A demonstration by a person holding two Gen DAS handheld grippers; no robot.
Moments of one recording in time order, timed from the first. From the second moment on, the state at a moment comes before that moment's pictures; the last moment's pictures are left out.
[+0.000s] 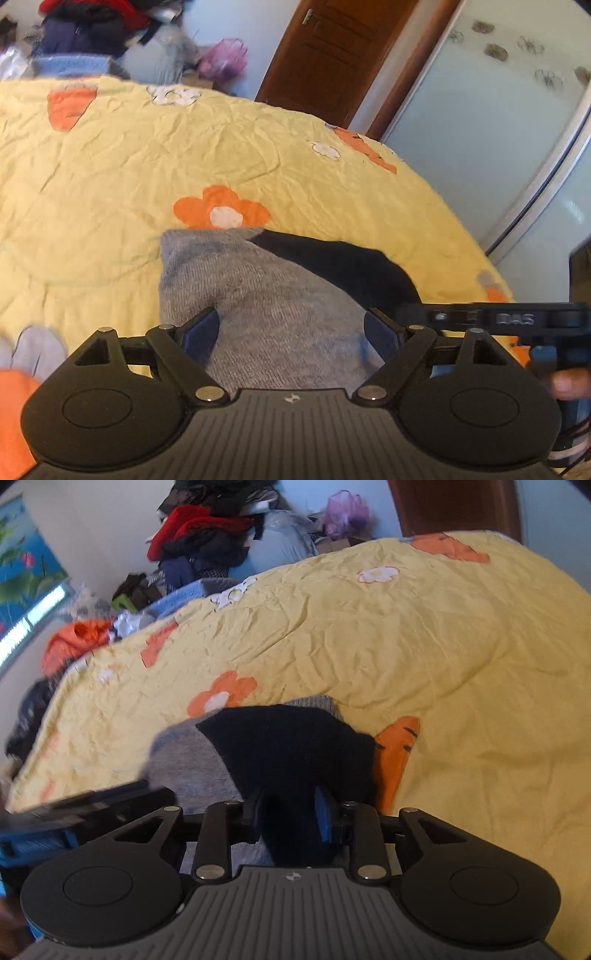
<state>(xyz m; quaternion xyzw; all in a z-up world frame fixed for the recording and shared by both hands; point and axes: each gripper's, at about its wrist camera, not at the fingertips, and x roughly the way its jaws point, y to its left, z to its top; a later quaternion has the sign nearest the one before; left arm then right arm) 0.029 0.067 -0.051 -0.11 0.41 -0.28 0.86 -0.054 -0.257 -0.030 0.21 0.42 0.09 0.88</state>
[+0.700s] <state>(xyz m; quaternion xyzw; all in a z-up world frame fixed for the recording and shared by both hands) -0.075 0.106 -0.073 -0.23 0.52 -0.32 0.76 -0.229 -0.203 -0.050 0.33 0.38 0.14 0.85</state>
